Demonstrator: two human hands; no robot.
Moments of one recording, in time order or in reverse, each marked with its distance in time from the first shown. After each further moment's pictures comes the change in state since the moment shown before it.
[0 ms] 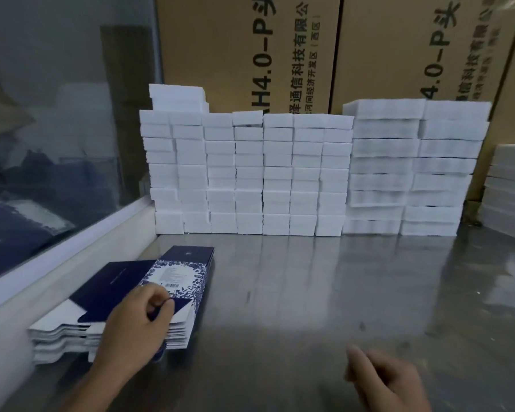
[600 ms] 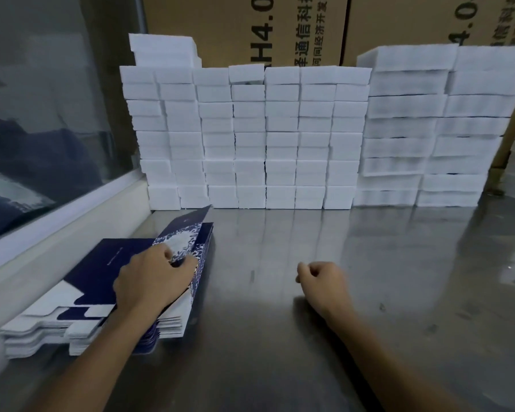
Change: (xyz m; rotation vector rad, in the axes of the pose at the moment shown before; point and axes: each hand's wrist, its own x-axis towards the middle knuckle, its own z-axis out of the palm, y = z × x) left_hand 0.059 -0.001 0.050 0.372 -0.084 -0.238; right_hand 0.097 0.020 0.126 -0.281 -0.116 0.161
